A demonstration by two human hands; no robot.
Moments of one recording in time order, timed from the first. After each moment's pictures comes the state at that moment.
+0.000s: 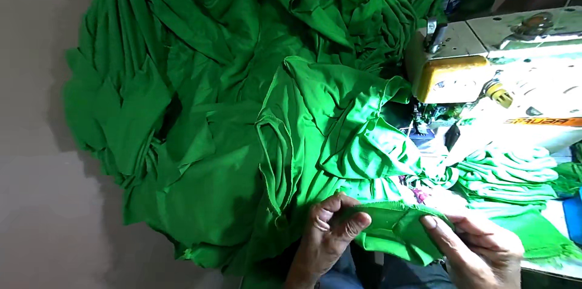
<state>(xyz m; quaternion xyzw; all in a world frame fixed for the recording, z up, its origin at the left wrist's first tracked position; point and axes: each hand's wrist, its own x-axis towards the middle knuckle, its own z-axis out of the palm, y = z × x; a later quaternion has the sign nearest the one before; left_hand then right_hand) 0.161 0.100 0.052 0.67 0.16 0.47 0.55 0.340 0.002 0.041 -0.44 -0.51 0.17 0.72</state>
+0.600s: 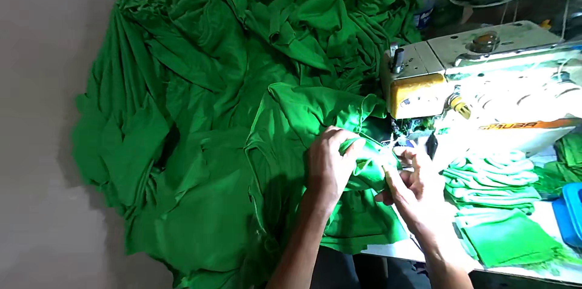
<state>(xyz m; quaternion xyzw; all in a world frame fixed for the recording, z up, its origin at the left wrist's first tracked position) 0.242 0.178 0.108 0.85 0.32 0.41 0.12 0.340 0.071 0.074 -0.63 -0.31 0.26 0.66</state>
